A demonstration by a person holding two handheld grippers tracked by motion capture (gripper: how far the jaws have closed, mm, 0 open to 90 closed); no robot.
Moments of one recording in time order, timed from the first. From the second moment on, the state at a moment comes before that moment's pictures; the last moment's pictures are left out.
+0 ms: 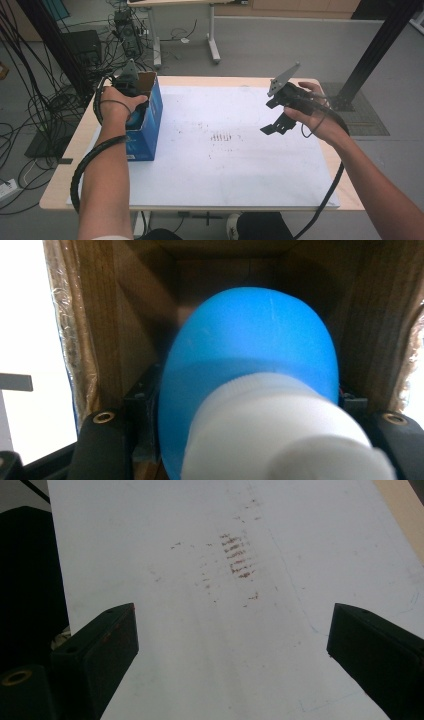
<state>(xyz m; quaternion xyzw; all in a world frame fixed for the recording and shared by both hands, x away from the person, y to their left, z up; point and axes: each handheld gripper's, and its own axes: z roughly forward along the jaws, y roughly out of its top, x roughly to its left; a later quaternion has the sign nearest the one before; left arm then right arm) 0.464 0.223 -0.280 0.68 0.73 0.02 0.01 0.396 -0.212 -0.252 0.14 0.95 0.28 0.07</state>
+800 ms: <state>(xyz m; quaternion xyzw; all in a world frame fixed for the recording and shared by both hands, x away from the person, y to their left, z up) 0.463 0.225 -0.280 0.68 0.73 0.02 0.01 0.395 -0.212 -0.253 0.14 0.95 0.28 0.07</state>
